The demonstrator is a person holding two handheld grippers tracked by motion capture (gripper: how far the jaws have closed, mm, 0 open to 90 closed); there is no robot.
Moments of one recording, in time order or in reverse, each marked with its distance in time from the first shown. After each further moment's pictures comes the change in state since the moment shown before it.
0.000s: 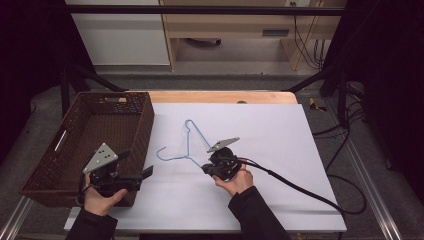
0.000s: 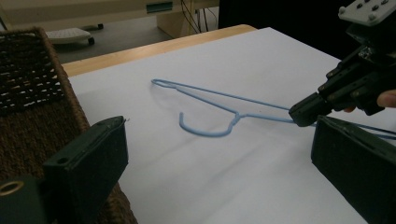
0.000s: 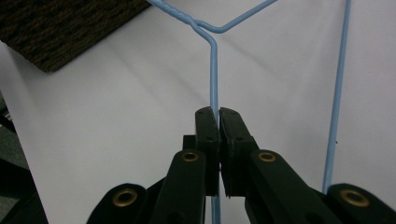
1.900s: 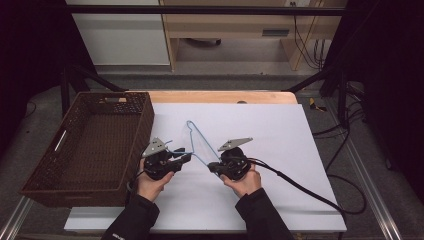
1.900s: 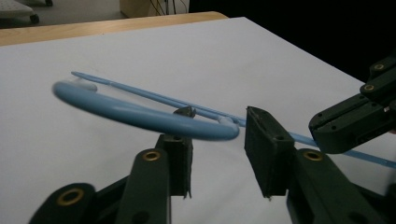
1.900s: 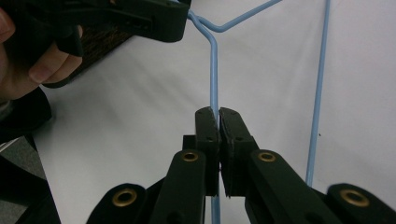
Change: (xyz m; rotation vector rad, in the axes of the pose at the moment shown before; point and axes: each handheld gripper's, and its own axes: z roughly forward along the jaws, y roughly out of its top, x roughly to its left) left arm -0.021 -0.009 0.124 0.010 -0.129 -0.078; right arm -0.012 -0.011 -0.018 -0.067 0.028 0.028
